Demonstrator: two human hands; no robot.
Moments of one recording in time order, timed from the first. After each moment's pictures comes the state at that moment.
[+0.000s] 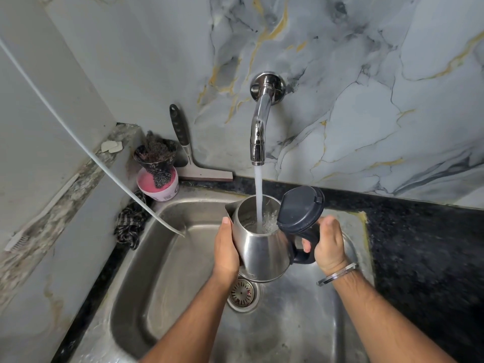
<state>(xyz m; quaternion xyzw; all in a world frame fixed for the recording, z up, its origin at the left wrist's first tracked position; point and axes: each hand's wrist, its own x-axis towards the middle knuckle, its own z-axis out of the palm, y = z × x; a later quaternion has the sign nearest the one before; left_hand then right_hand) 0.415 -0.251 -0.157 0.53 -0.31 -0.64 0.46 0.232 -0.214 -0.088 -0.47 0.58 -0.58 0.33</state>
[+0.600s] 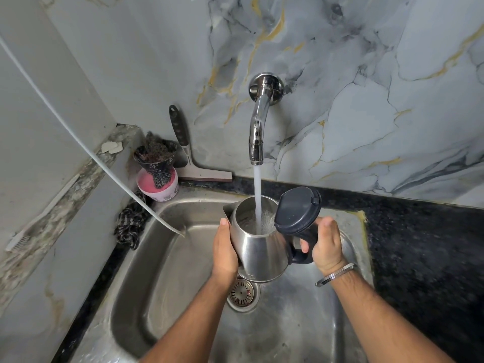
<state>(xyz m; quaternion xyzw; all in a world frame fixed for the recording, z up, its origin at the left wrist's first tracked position) 0.417 -0.249 -0.159 0.53 -0.31 -0.64 0.47 0.235 -0.211 -0.086 -0.47 0.57 -0.57 0.36</state>
